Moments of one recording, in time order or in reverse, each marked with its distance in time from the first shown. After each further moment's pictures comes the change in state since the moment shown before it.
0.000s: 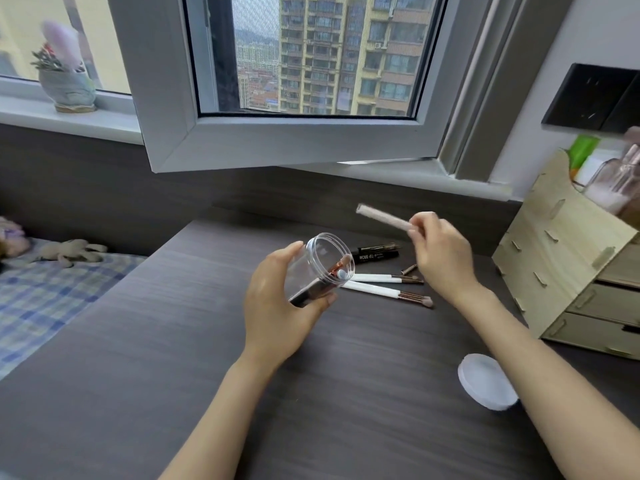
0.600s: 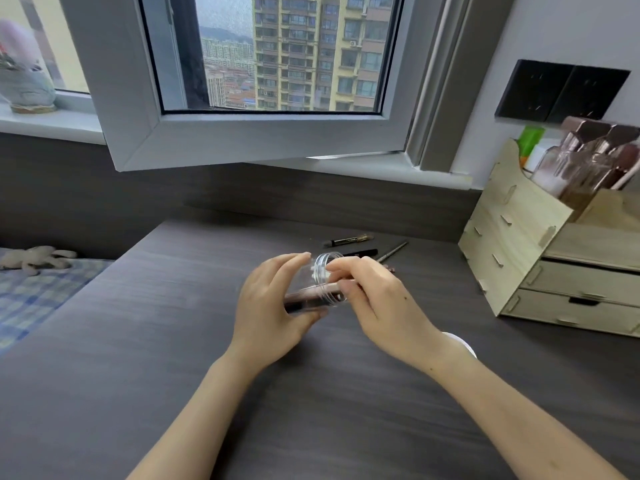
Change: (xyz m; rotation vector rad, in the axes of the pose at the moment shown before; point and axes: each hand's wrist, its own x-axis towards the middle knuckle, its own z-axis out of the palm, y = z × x) left_hand -0.012 0.007 0.009 0.086 -0.204 0.257; right_hand -0.073 -0.082 -0.046 0.513 -0.223 -0.167
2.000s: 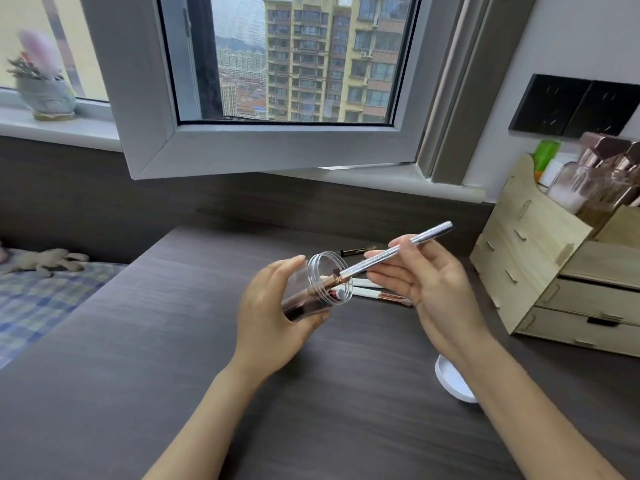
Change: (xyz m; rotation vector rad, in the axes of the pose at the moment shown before) left_hand 0.003 0.001 -0.006 -0.029 0.078 -0.128; right_hand 0.019 -0.005 -0.032 0.999 0.327 0.552
